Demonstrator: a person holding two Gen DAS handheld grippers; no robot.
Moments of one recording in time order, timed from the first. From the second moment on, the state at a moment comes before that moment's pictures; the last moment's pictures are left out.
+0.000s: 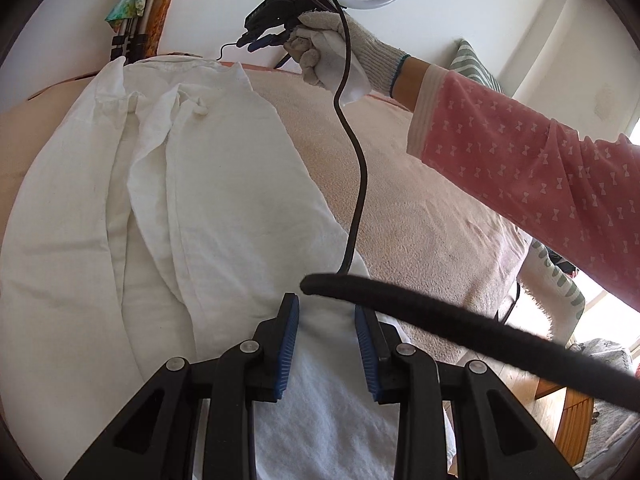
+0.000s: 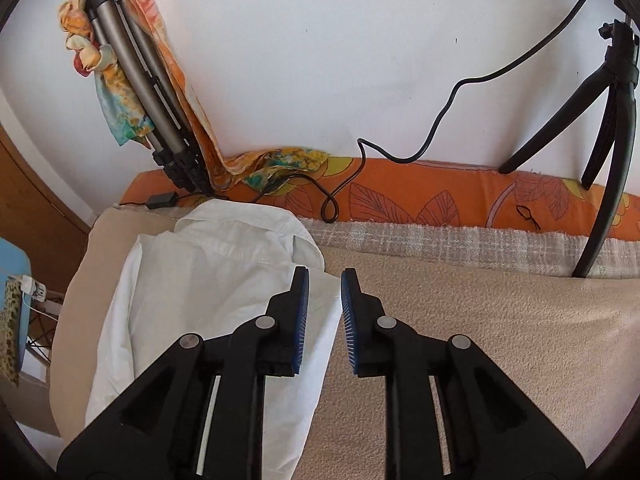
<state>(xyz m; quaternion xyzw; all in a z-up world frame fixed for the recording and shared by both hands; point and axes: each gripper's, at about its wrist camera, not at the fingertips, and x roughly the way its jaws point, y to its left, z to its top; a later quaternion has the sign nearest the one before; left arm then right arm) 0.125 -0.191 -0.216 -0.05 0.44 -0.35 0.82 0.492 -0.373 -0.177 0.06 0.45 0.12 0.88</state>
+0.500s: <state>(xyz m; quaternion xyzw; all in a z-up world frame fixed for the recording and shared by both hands) 0.070 -0.125 -0.169 -0.06 0.42 -0.30 0.85 0.308 -0.376 -0.120 0.08 0.42 0.19 0.88</state>
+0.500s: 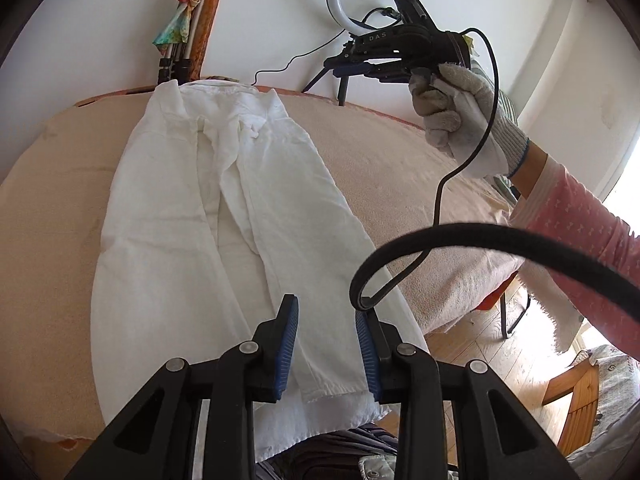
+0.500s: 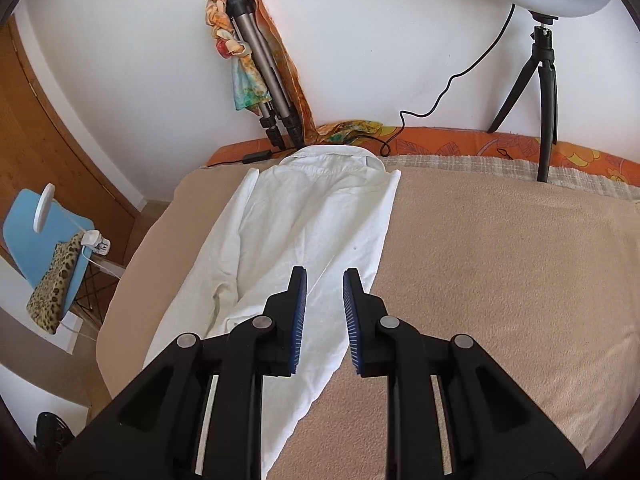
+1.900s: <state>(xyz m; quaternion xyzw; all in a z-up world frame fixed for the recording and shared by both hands) 0.054 0.029 -0.235 -0.18 0.51 -0.21 0.82 0.020 -0.332 -0.246 0.12 0.54 0.15 0.82</state>
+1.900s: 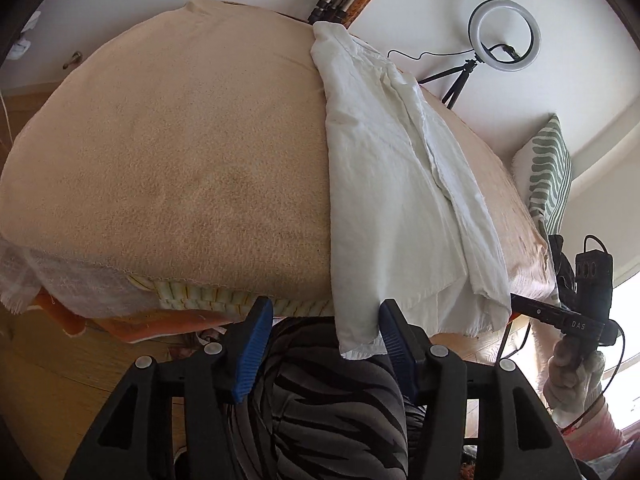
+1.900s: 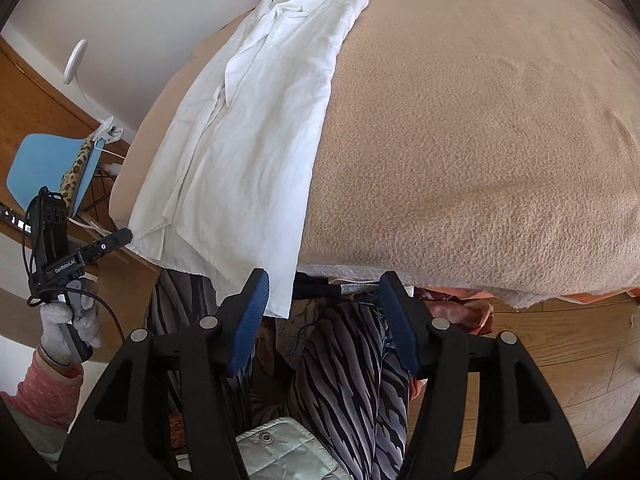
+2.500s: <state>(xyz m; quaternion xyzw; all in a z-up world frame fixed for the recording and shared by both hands) 0.060 0.005 -0.238 -0.19 0.53 -0.24 0.79 0.035 -0.310 -0.255 0.13 0.57 0.14 0.80</state>
